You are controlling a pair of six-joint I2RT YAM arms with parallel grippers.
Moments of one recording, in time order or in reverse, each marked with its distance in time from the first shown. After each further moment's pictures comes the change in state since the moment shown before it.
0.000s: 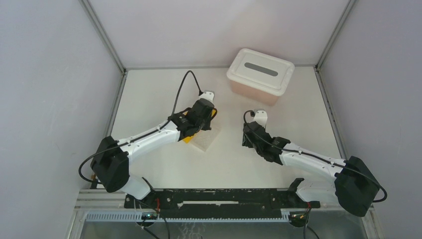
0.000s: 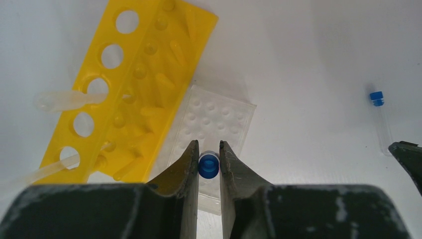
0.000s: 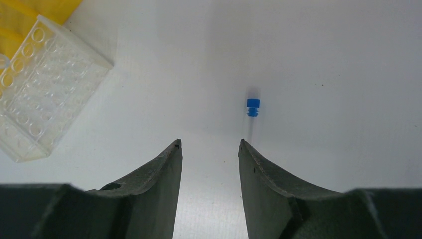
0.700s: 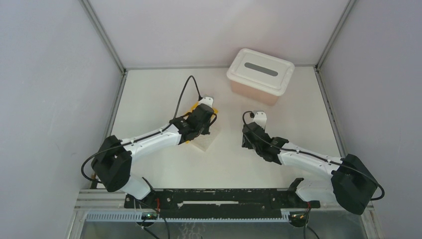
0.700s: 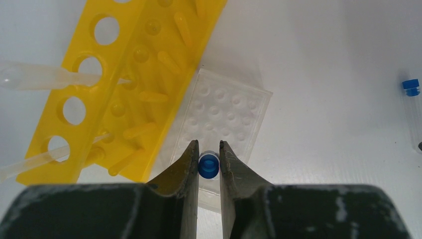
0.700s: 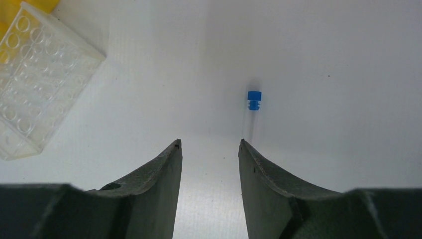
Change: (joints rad) left arm -0.007 0.005 -0.094 0.055 -0.024 -0.010; right arm -0.007 0.023 -0.012 0.003 -0.022 0.020
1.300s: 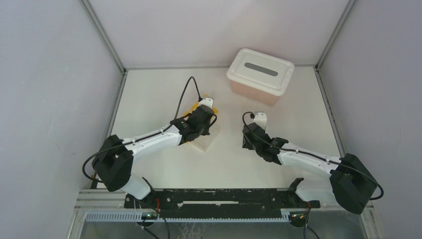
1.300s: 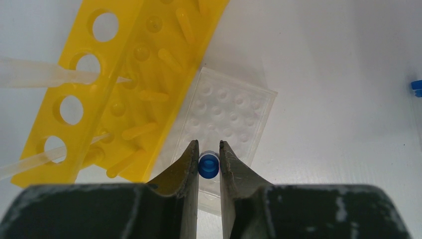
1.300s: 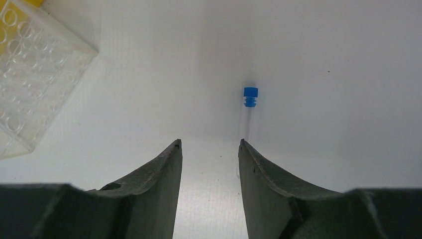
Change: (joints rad) left arm 0.000 0.007 -0.019 0.024 -0.008 0.000; right arm -0.006 0.013 -0.013 0.008 -0.007 0.000
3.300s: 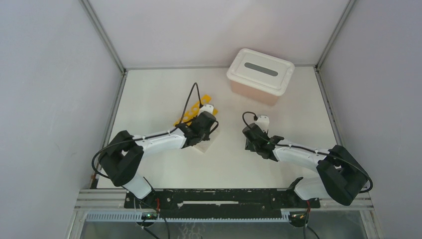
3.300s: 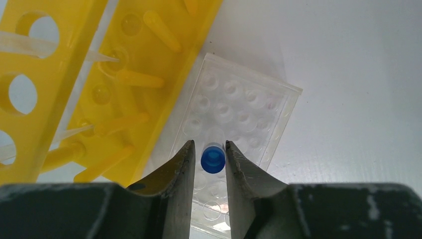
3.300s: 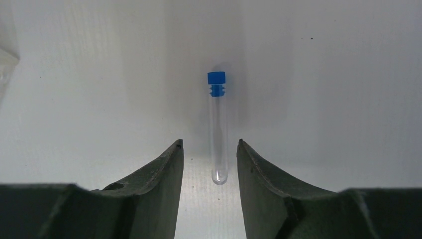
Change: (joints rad) left arm -0.010 0.075 -0.082 0.089 -0.025 -0.031; right arm -0.060 0.114 -0.017 -0.016 -0.014 0.087
